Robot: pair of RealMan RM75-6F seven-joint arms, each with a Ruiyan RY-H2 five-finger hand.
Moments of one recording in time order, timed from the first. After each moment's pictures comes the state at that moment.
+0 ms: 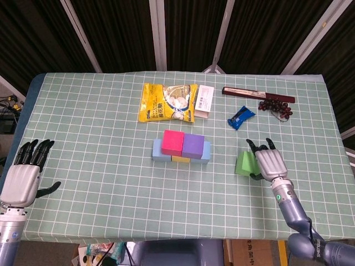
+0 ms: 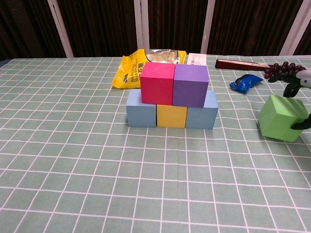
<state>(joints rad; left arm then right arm) -0.19 -1.11 -0.07 -1.91 1.44 1.51 0.35 0.56 -1.29 0.14 -1.62 -0.98 1.01 -0.46</state>
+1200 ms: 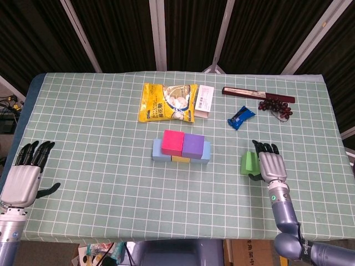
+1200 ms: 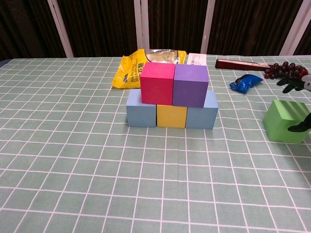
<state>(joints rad) -0.19 -1.12 -0.07 -1.90 1.43 1.48 0.35 0.55 -1.38 0.18 -1.69 -0.73 1.16 -0.51</state>
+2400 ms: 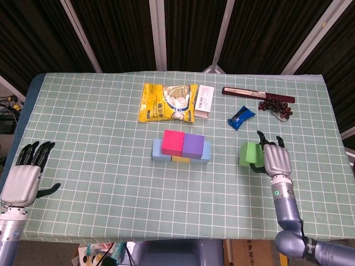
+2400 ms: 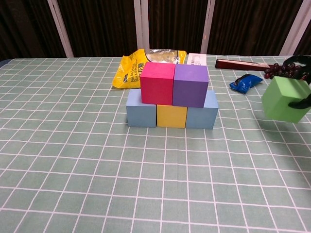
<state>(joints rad) -0.19 -1.11 -0.08 -1.89 1.41 1.46 0.33 0.57 -1.29 0.25 -1.83 -0.69 1.23 -0.53</state>
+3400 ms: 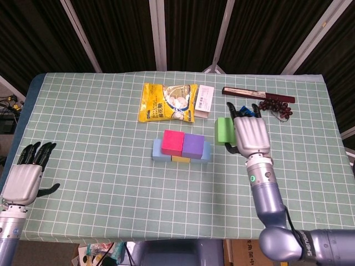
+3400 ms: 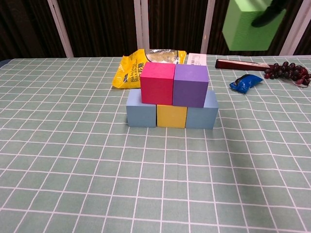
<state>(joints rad) -0.20 -1.11 -0.08 -1.87 1.39 1.41 0.34 1.00 -1.14 0.52 -2.25 -0.17 1.48 -0.95</state>
